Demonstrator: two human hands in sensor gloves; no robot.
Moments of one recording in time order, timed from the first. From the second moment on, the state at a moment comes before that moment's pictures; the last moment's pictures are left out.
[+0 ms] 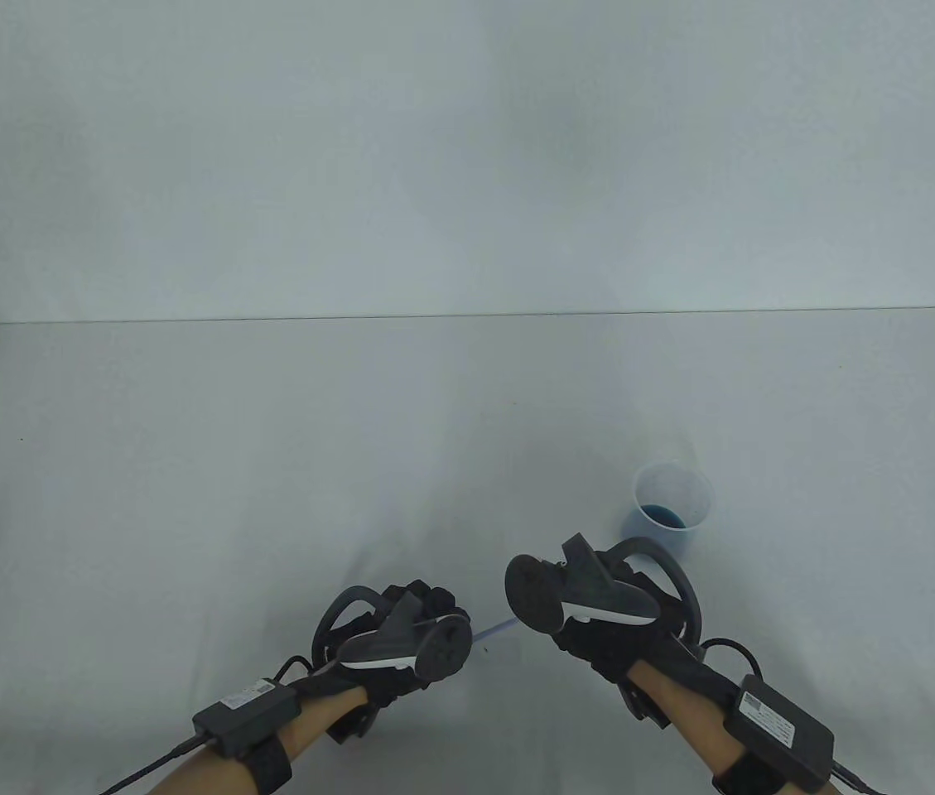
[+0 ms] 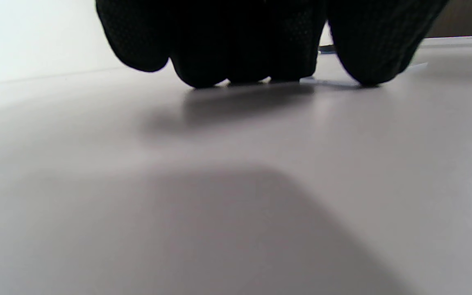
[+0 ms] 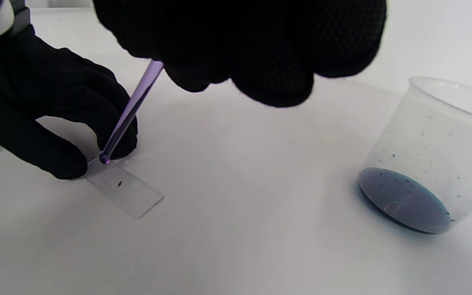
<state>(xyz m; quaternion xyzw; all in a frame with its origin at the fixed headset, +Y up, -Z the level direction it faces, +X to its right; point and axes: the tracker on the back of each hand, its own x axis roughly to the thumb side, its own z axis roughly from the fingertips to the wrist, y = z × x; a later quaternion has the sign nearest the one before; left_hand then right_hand) -0.092 -0.761 -0.299 -0.11 -0.33 -0.08 0.93 0.078 -0.644 -0.291 -0.23 -0.13 -0.96 0.09</state>
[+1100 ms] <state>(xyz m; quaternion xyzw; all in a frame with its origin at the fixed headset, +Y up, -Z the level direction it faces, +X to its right) -0.091 -0.761 -0.297 -0.10 -0.33 -0.08 0.93 0.090 -0.644 -0.290 -0.20 -0.15 -0.96 0.12</state>
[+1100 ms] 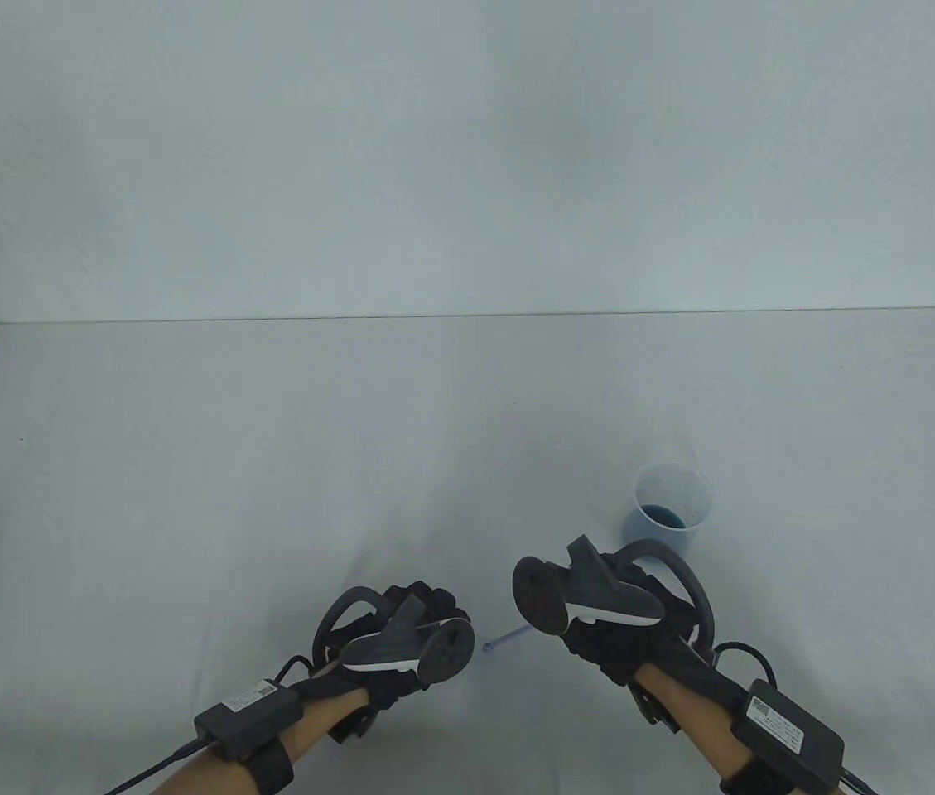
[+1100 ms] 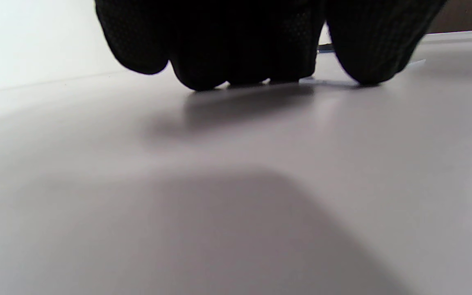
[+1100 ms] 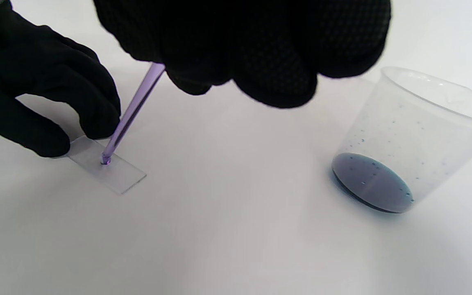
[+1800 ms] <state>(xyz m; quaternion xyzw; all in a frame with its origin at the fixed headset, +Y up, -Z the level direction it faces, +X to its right) -0.090 -0.760 -0.296 -0.10 -0.33 -0.09 0.93 0.097 -0.619 -0.287 -0.20 -0.13 -0.97 0.11</state>
